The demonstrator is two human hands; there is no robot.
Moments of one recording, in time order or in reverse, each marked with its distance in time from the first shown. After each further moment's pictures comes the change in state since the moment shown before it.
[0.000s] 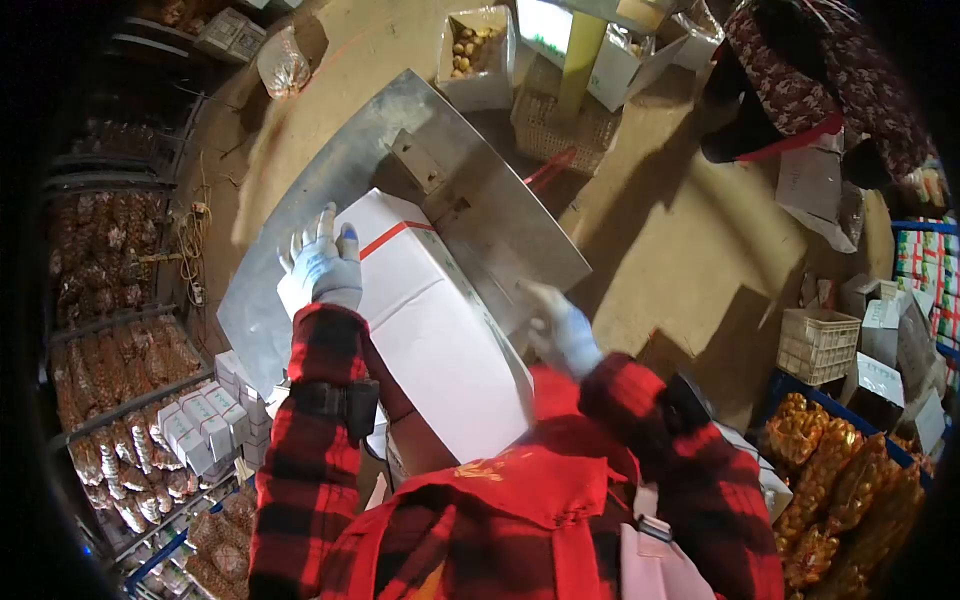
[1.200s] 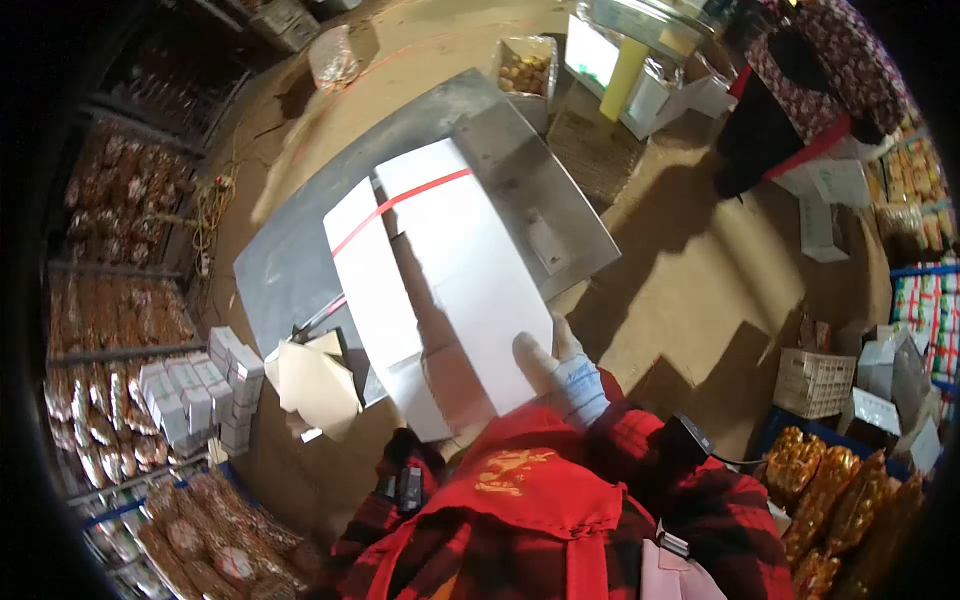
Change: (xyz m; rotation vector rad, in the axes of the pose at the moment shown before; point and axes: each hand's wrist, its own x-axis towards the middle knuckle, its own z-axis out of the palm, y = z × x) left_hand -0.372 -0.147 0.133 -1.934 -0.245 -1.374; right_hand -0.108 -0.089 0.068 0.603 0.007 0.239
